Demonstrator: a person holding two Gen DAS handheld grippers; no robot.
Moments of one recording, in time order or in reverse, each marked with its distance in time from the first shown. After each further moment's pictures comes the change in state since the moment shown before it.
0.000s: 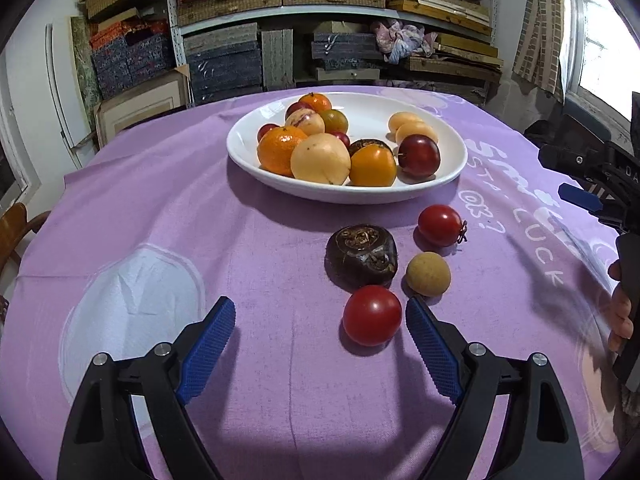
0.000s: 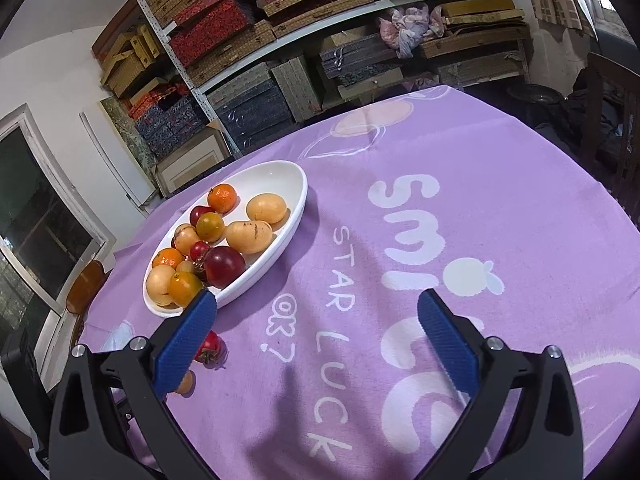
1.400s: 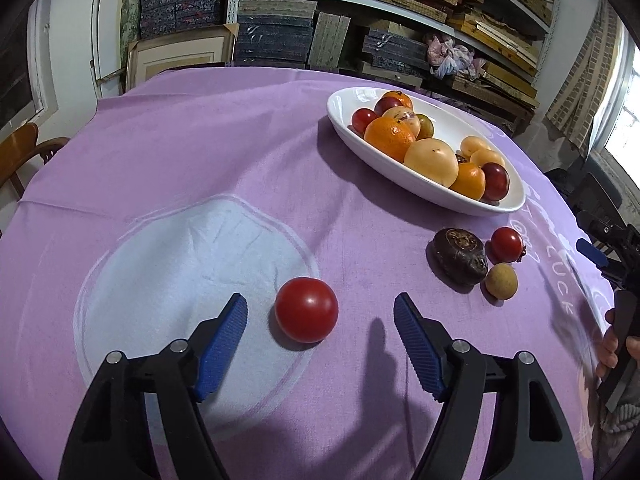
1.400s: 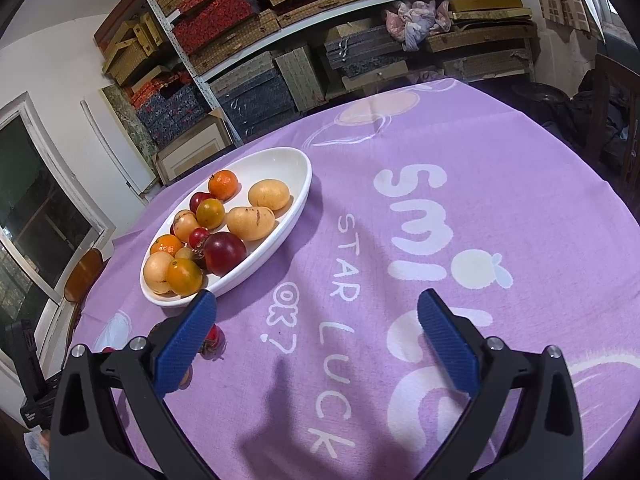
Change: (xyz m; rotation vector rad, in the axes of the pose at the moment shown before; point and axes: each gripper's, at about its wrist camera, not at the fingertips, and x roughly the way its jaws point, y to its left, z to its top) left arm -0.017 0.087 -0.018 -0.217 0.027 -0.040; right arm 0.007 0.006 -0.007 -0.020 0.030 -0.004
